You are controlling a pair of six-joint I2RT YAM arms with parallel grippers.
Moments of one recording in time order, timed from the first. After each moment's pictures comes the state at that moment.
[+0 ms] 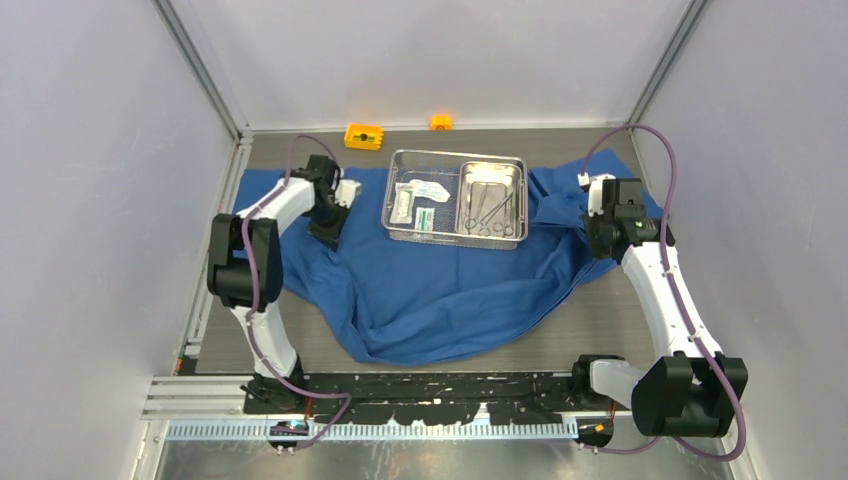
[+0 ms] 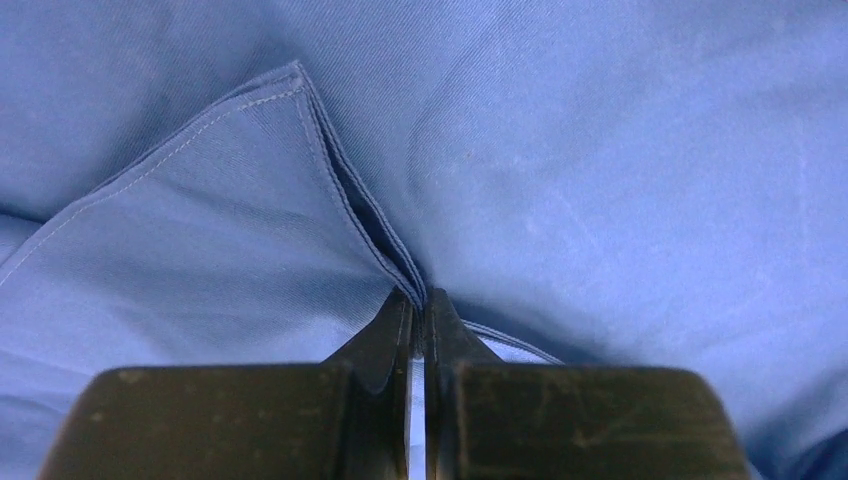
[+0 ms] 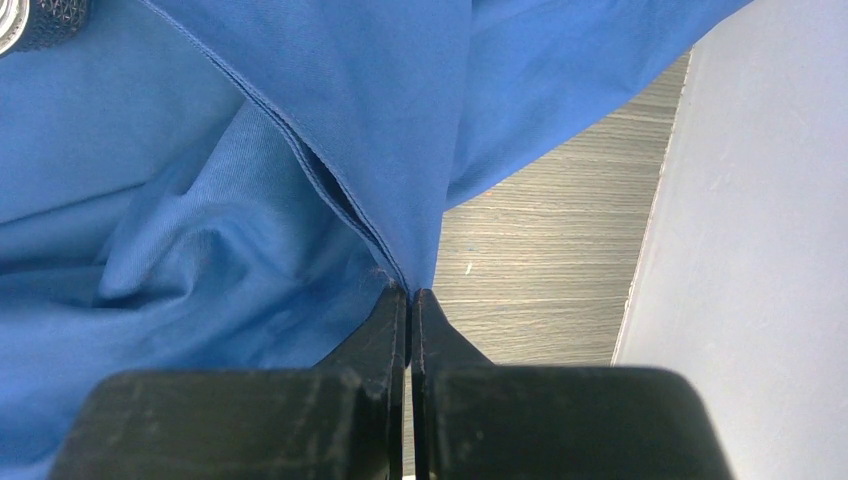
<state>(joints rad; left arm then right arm) -0.15 1.90 1.36 -0.81 0.10 0.26 -0.04 1.15 0.98 -0.79 0.15 -0.24</state>
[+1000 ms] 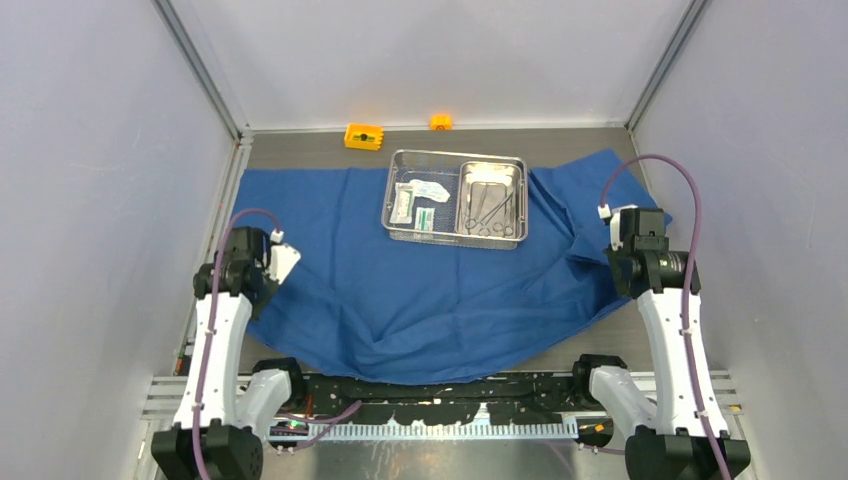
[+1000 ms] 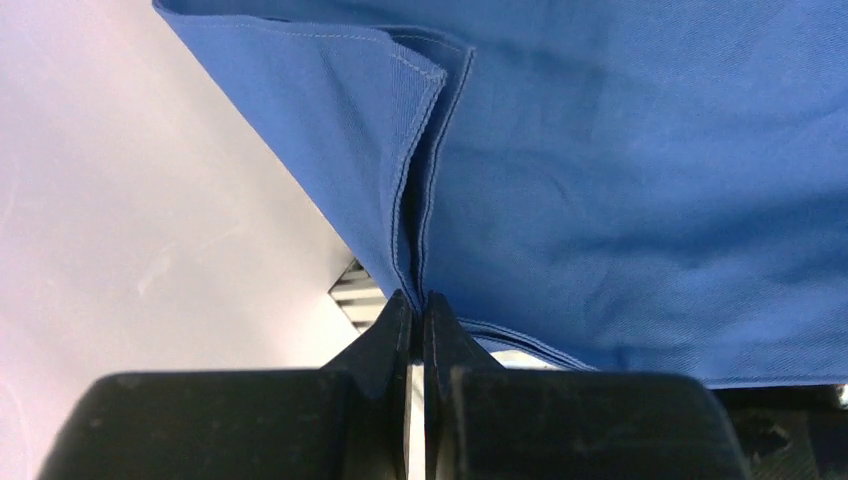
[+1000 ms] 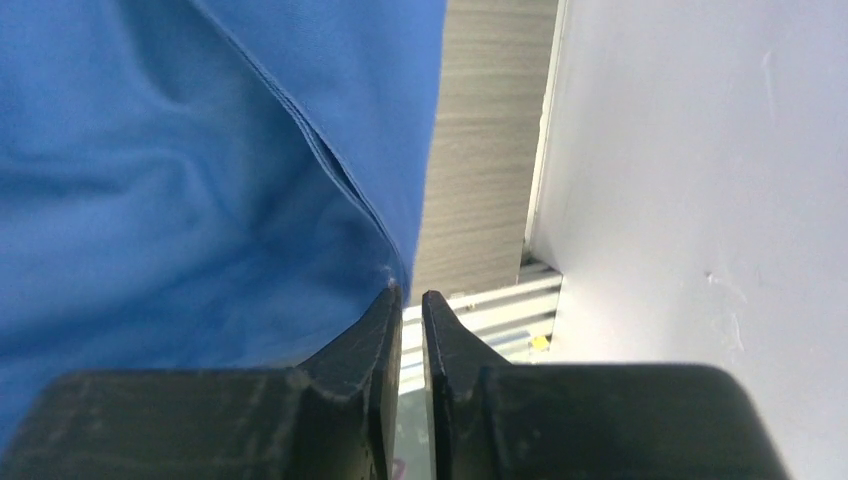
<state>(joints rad) 0.10 0.91 0.86 -1.15 -0.25 0.66 -0.08 0.89 0.98 -1.11 0.33 -0.28</state>
